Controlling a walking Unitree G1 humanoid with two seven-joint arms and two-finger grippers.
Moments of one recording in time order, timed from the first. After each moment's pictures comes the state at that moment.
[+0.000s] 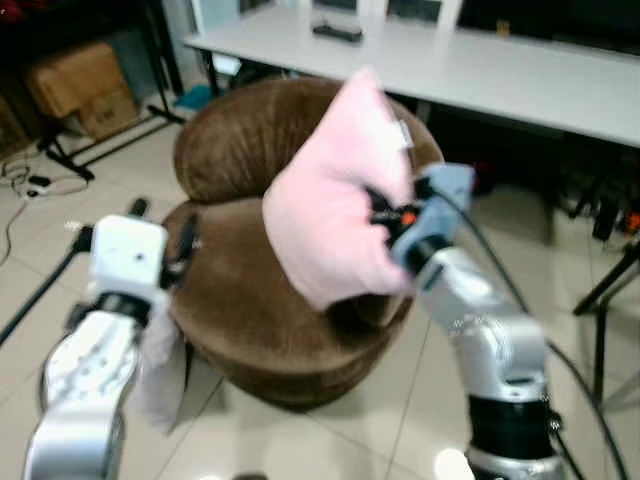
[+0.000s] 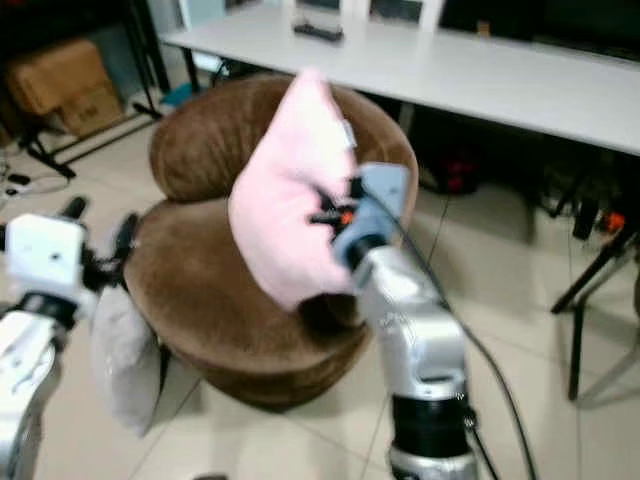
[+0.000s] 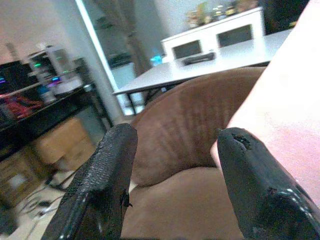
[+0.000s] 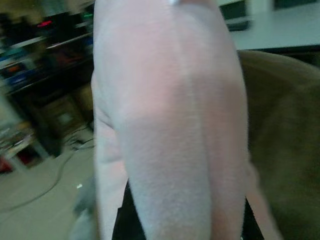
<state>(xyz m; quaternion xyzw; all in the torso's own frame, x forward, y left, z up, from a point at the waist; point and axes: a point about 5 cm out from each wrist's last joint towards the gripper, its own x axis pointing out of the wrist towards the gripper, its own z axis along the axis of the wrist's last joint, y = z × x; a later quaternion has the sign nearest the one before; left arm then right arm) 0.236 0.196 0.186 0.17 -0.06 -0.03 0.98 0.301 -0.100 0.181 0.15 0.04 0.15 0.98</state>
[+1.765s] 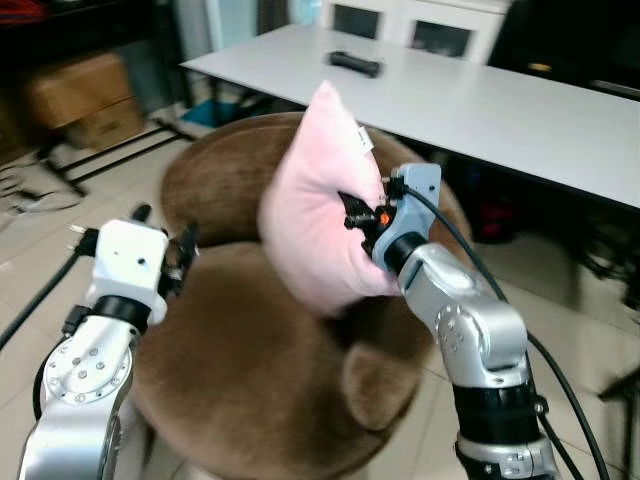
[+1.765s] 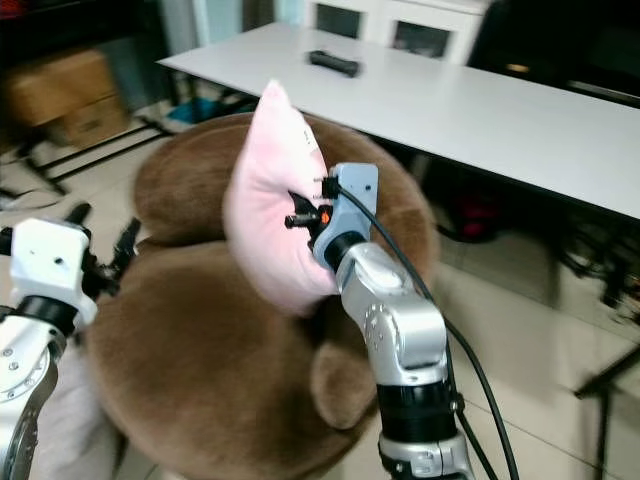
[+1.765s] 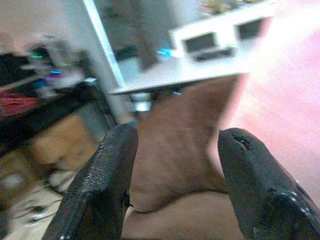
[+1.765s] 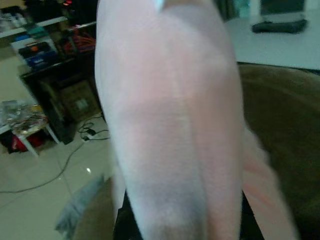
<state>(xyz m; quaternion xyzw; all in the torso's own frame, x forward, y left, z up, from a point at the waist) 0.229 0.198 0.169 0.18 -0.01 -0.06 0.98 0.306 -0.071 0.178 0.14 0.08 0.22 0.96</state>
